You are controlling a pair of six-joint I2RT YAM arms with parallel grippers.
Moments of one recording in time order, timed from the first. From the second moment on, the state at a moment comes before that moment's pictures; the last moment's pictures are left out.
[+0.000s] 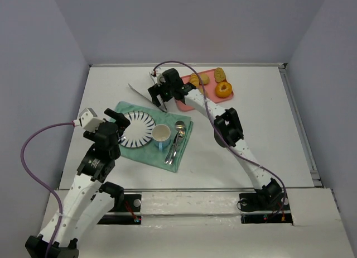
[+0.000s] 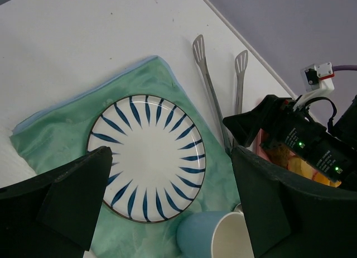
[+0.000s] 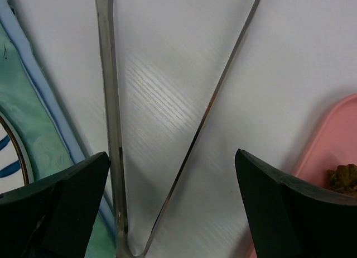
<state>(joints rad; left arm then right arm) -0.38 0.60 0.62 -0.38 -0.69 -0.82 0.68 2.71 2.54 -0.46 -0.15 -0.05</state>
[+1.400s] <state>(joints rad) -0.37 0.62 0.62 -0.36 -0.75 -0.83 0.71 2.77 2.63 -0.55 -0.09 -0.13</state>
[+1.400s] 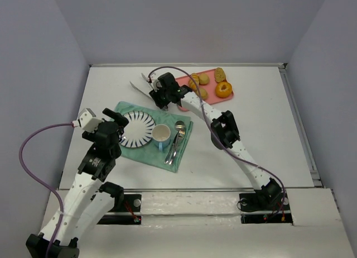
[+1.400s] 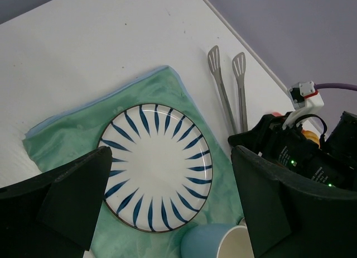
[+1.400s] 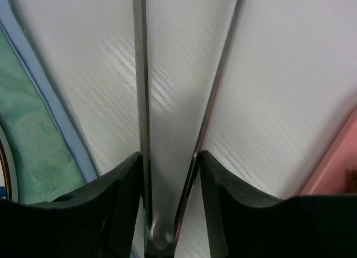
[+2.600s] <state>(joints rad) -0.37 0.64 0.61 -0.41 -0.78 -0.85 0.67 2.18 2.00 -0.06 0.07 0.05</state>
